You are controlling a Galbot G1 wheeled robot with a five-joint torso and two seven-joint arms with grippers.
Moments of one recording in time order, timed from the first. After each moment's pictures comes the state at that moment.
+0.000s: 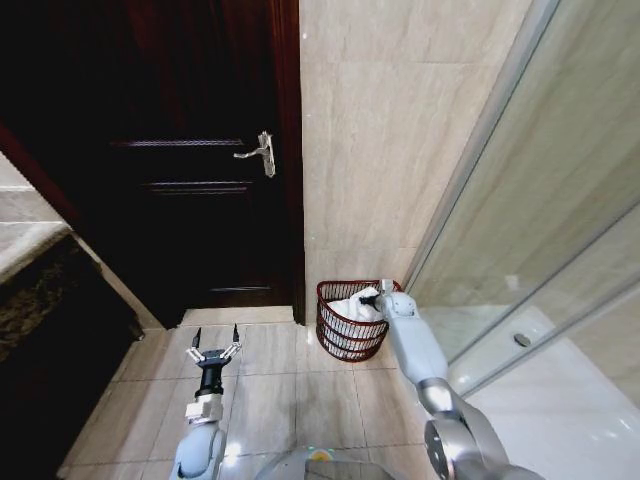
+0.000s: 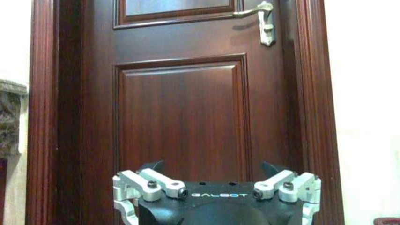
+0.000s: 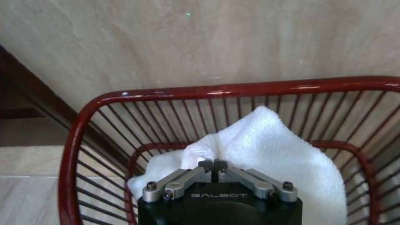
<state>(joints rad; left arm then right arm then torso) 1.56 -1.51 -0.69 -1.68 -0.08 -0.59 -0.03 -0.56 1.51 0.48 0.89 0.06 -0.65 -0.26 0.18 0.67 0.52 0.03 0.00</state>
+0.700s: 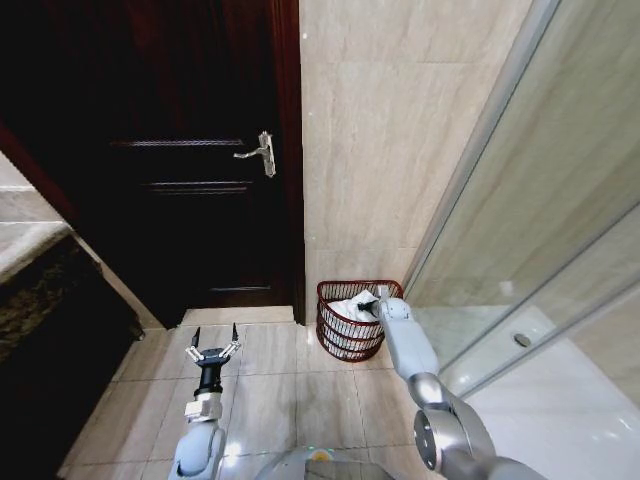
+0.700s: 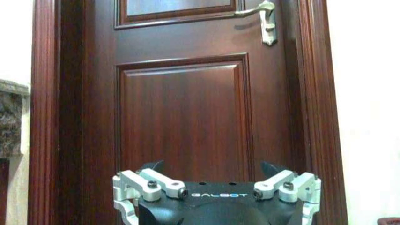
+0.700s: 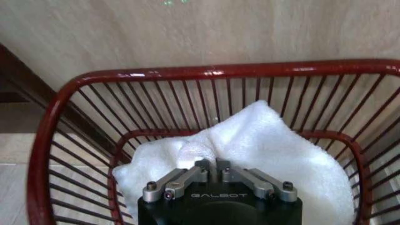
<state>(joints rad) 1.56 -1.51 -0.69 -1.67 -0.08 -0.59 -0.04 -0.55 1.52 0.54 0.82 -0.06 -0.61 -0.32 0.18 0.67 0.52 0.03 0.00</state>
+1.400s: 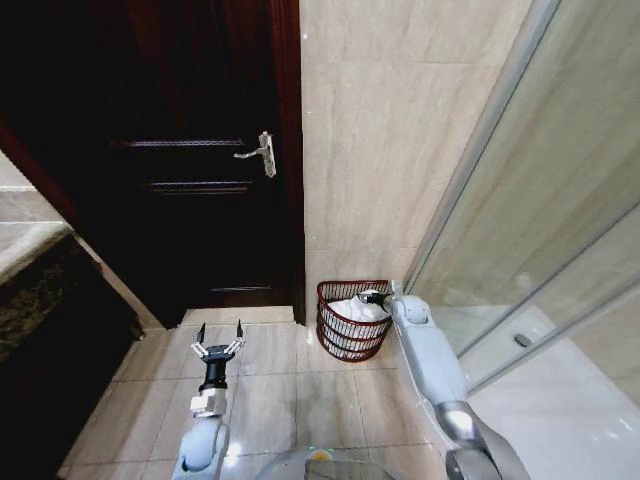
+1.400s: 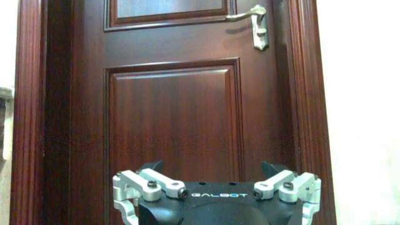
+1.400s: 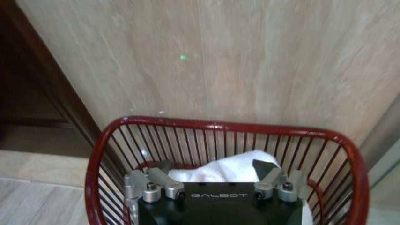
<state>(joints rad) 1.54 -1.53 -0.68 -1.71 -0.06 -0.55 -0.03 -0.77 1.37 0.43 1.32 0.14 -0.65 -0.28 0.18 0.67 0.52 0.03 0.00</state>
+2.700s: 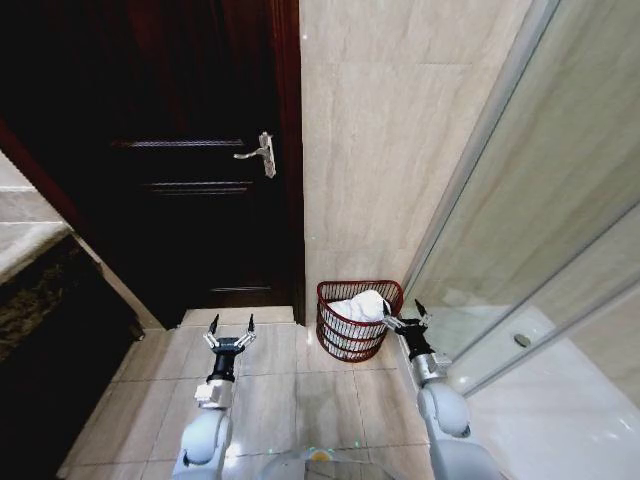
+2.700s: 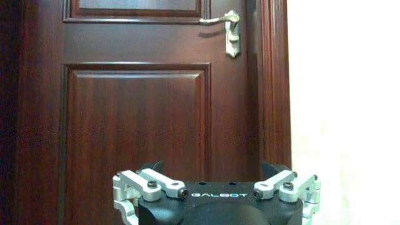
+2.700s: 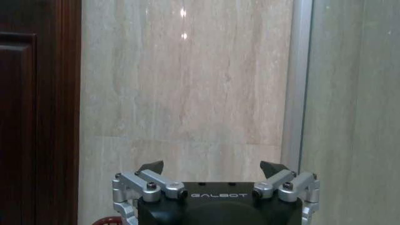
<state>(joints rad) 1.55 -1.51 -0.66 -1.85 -0.12 -0.38 0.10 -1.41 1.48 0.62 1.85 0.07 0.14 -0.14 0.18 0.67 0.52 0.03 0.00</state>
